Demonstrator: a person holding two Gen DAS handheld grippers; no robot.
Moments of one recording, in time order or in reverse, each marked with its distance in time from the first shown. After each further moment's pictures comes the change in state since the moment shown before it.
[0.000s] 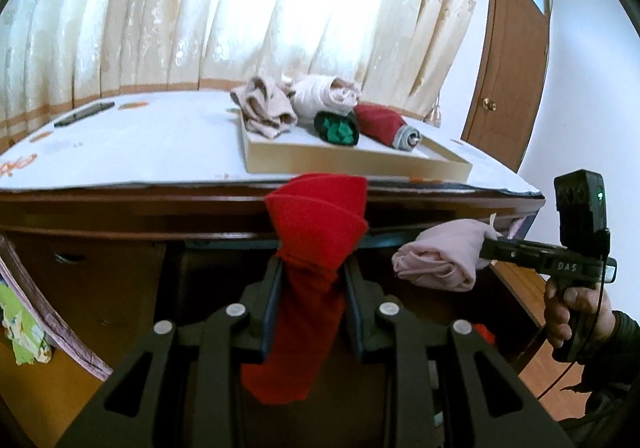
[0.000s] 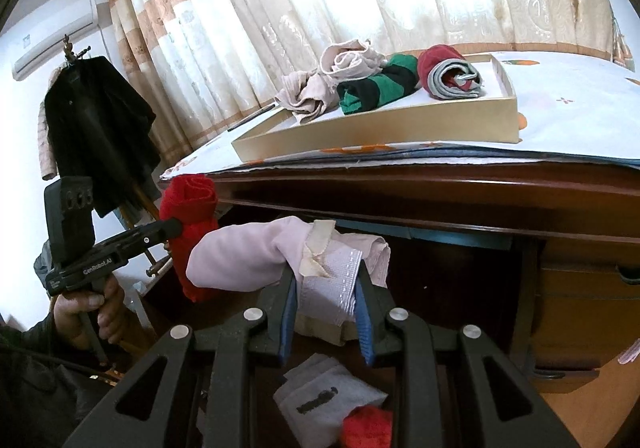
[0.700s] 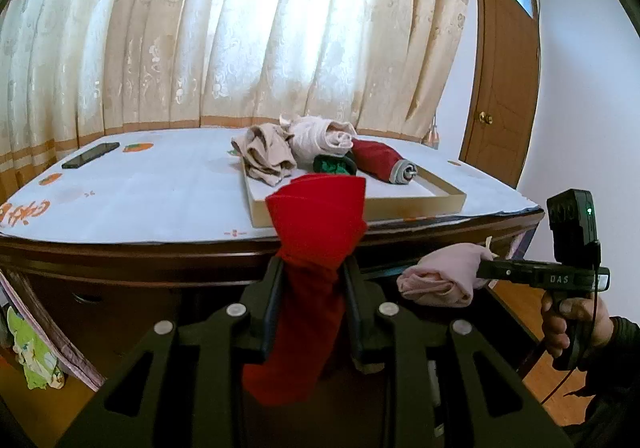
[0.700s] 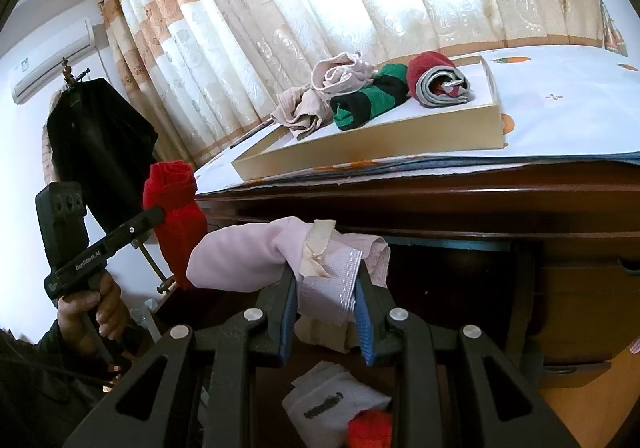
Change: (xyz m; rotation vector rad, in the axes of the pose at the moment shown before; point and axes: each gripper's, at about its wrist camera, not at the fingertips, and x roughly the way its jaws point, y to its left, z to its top) left arm -0.019 -0.005 0.027 0.049 -0.082 0.026; right arm -0.008 -0.010 0.006 0.054 -0.030 0.030
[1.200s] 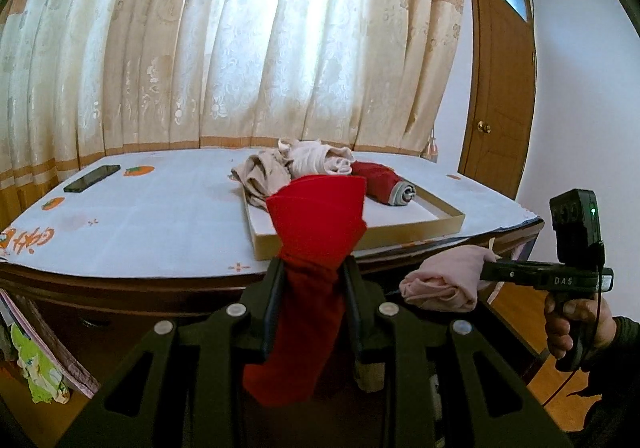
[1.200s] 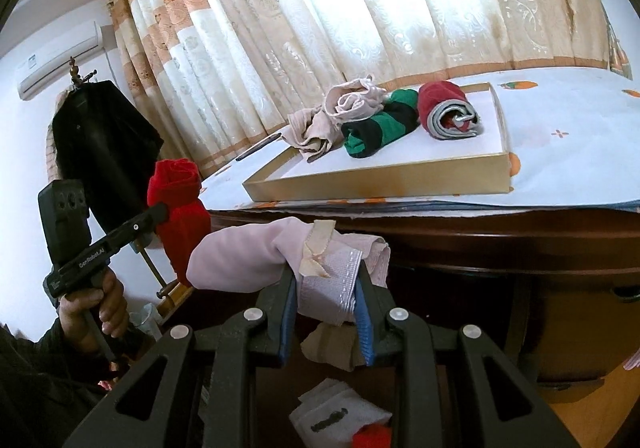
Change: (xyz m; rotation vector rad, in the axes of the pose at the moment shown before) left arm -0.005 -0.001 0.020 0.025 -0.046 0.004; right arm -0.009 0.013 0.019 -0.032 -0.033 0.003
